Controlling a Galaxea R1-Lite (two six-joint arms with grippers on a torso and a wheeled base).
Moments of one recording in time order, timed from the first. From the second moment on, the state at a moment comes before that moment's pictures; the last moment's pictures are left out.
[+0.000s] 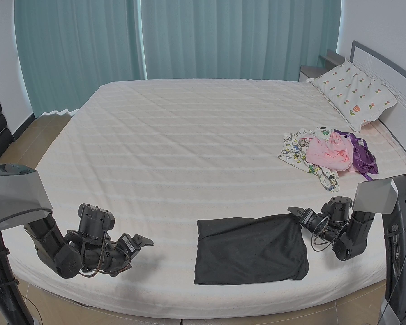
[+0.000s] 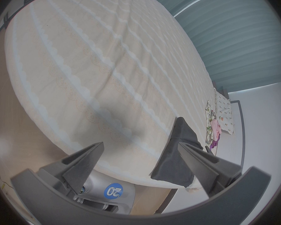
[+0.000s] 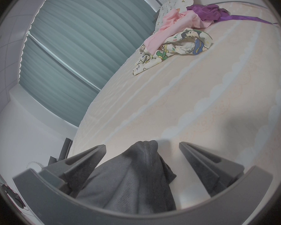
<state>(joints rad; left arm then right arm) -0.31 2.07 -0.46 -0.76 -0.16 -1.04 0.08 2.59 -0.75 -1.40 0.19 0.73</state>
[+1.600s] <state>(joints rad) -0.39 2.15 -0.61 -0.76 0.00 -0.82 0.09 2.55 -0.61 -1.55 0.20 0.81</state>
